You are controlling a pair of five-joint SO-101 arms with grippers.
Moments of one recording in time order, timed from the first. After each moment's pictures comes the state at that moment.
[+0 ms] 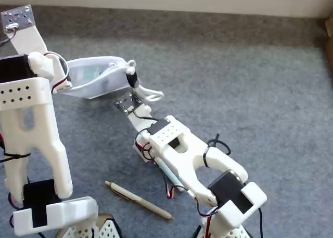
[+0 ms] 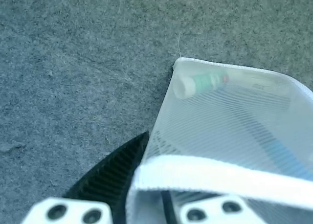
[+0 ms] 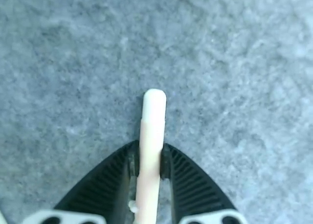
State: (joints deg) left arm -21.2 -6.5 -11.3 93.1 16.6; right arm -43.1 3.3 33.6 45.1 8.0
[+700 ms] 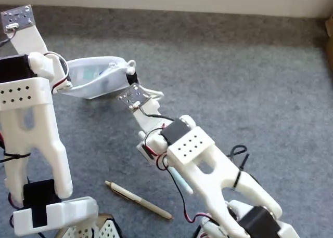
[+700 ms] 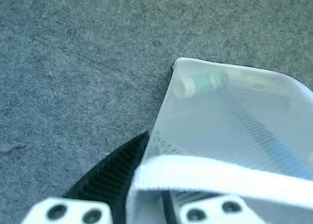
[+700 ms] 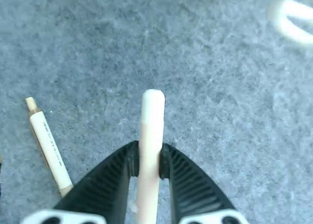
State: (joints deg) left arm -21.1 -6.5 -11.3 93.1 16.6; right arm -43.3 -23.4 33.8 64.9 8.0
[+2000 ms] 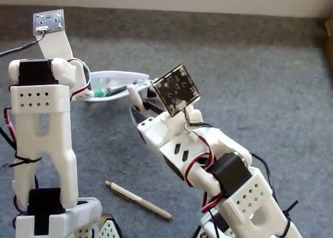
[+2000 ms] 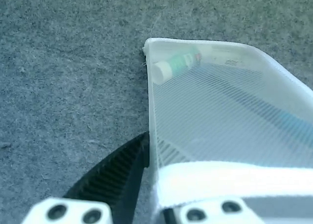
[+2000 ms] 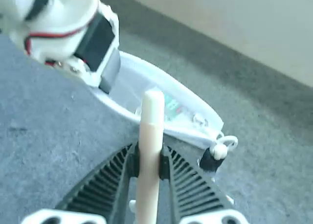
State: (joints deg) left arm -10.0 -11.6 -7.5 96.1 16.4; right arm -43.3 -52.3 28.4 53.1 2.2
